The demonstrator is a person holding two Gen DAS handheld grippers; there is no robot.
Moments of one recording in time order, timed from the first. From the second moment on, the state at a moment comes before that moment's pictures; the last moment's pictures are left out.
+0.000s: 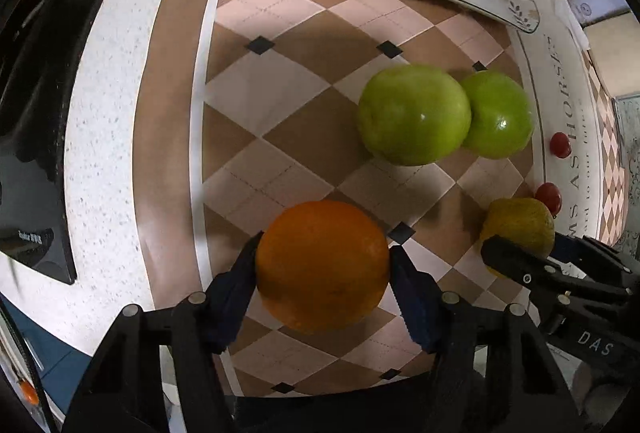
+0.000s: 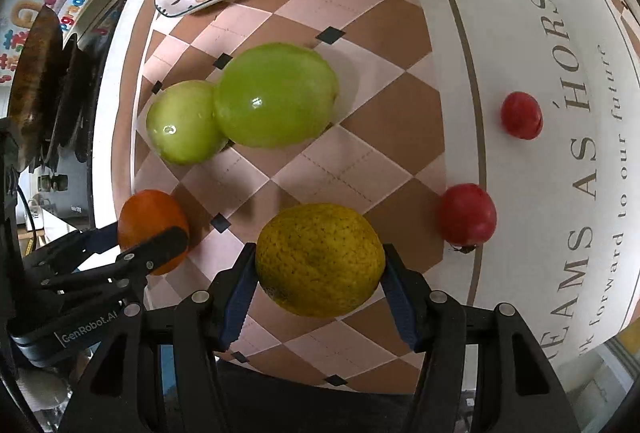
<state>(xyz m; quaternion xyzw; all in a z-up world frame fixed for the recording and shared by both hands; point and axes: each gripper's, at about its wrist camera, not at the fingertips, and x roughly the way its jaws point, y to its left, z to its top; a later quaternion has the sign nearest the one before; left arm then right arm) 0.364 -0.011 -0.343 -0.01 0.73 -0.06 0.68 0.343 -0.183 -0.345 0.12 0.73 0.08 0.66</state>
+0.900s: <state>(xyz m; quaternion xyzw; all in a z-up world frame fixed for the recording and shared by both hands) 0.467 -0.081 -0.206 -0.04 0.63 -0.13 0.76 0.432 -0.263 -0.263 0.22 0.63 0.09 0.74</state>
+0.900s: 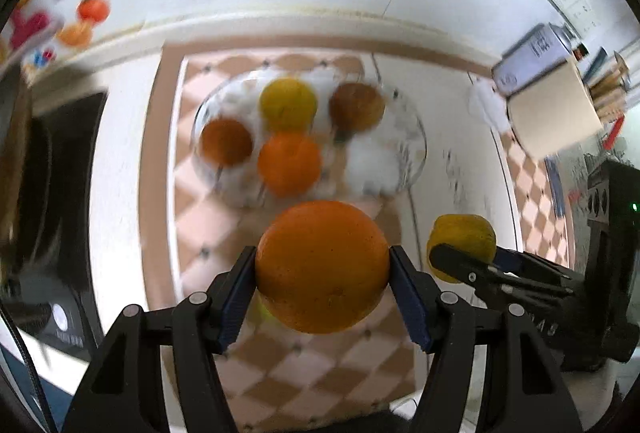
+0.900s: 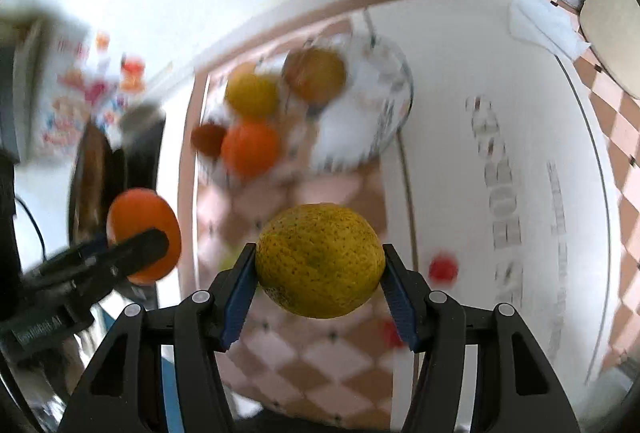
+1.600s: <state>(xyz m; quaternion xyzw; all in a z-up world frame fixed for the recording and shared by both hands) 0.557 -0.148 -0.299 0.00 0.69 -0.10 0.72 0.567 -0.298 -0.343 0.24 0.68 0.08 0.69</state>
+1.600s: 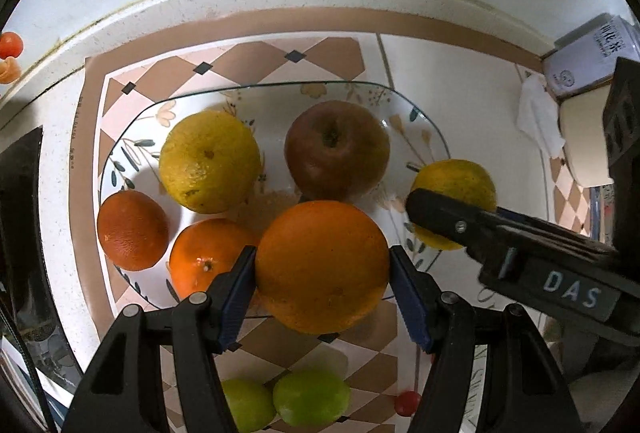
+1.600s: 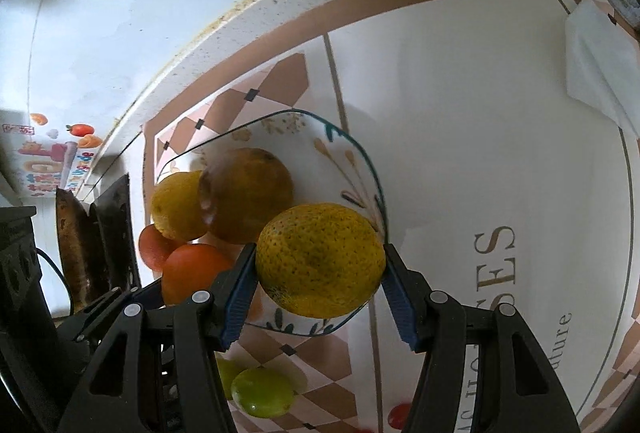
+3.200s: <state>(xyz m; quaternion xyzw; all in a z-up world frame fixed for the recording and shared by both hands) 0.416 -0.028 -0.159 0.03 0.53 -0.01 0.85 0.414 -0.227 -0.167 0.05 0.57 -0.01 0.82</state>
